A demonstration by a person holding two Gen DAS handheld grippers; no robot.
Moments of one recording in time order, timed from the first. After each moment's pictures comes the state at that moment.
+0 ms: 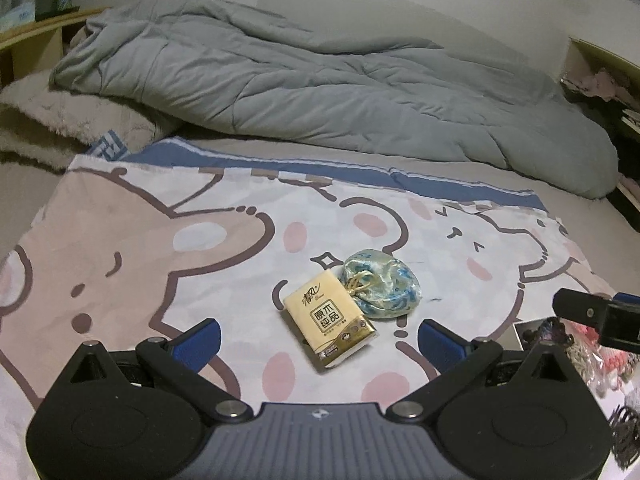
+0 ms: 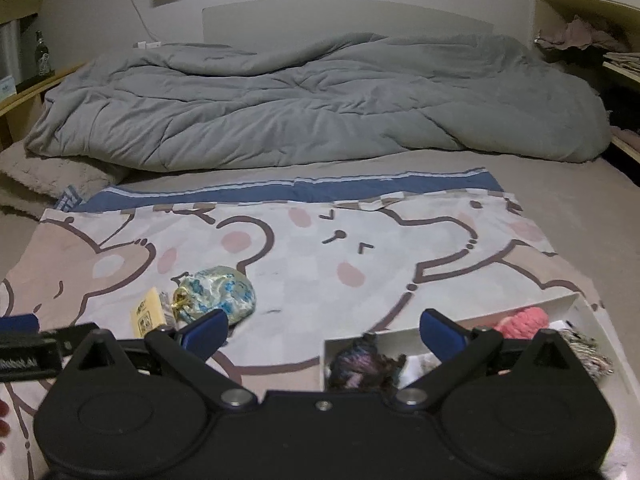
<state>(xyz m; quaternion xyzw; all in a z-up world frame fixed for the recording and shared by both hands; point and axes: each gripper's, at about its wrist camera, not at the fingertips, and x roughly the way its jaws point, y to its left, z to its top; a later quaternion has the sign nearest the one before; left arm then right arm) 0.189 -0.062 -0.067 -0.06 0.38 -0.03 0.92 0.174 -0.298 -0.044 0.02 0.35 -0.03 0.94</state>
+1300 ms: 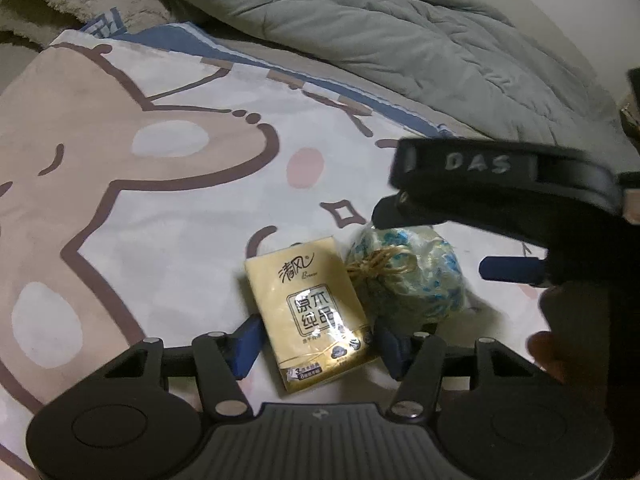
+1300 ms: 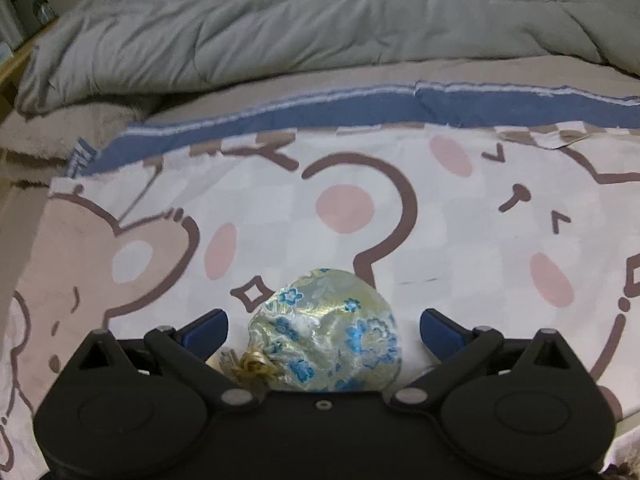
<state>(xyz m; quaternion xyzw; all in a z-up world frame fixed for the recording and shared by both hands) 0.262 -0.065 -0.149 -0.17 0.46 0.01 0.87 0.354 -0.220 -0.129 0.08 0.50 0.08 0.86</state>
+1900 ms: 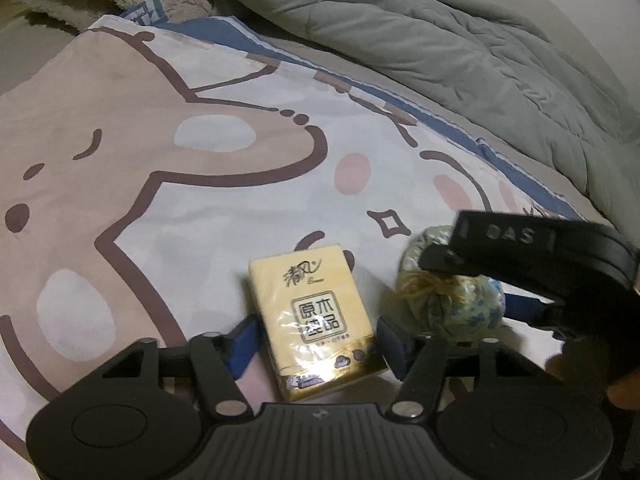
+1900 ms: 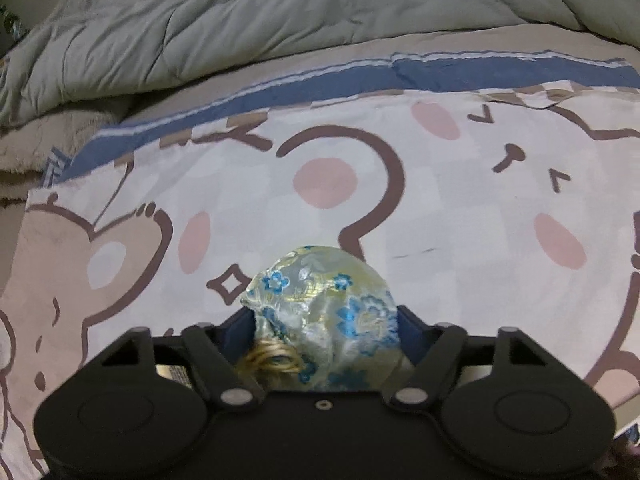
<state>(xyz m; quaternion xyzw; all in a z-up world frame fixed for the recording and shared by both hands) 0.264 -0.049 -0.154 -0.19 0.46 0.05 0.86 0.348 -0.226 -0.150 0.11 0.50 0.05 0.86</state>
